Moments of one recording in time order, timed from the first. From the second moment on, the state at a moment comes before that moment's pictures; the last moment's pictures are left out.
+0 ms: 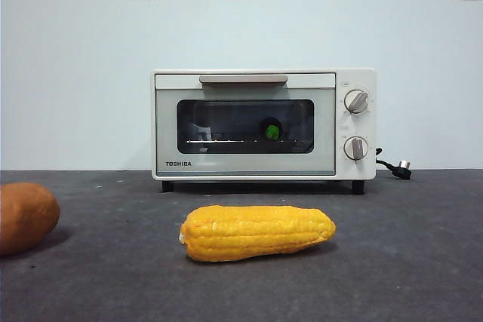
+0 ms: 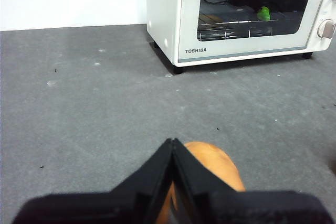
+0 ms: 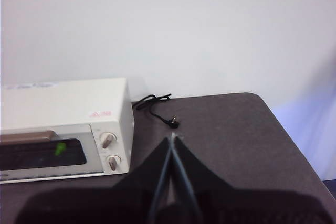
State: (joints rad) left arm 0.06 0.04 0.02 -0.17 0.34 0.01; right arm 0.02 0.64 1.44 -0.96 0.10 0.01
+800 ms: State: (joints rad) left arm 0.06 0.04 0.02 -0.17 0.34 0.01; right arm 0.01 0.15 0.46 -0.50 0.08 0.01
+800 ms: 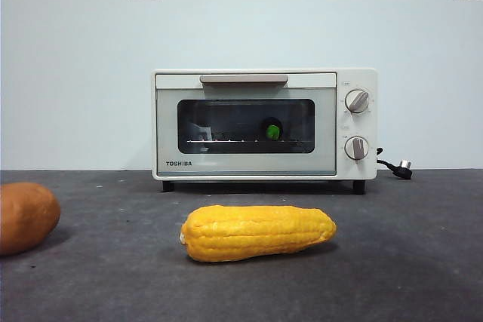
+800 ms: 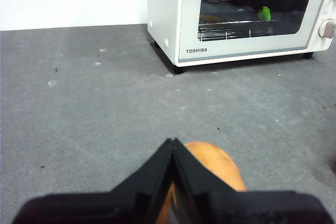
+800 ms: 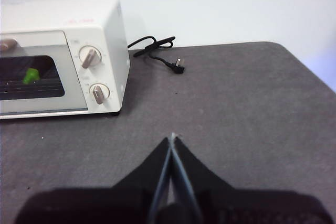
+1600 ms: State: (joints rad) left arm 0.06 0.06 0.02 -0.17 0.34 0.01; right arm 0.01 0.01 0.07 -0.32 0.08 0.12
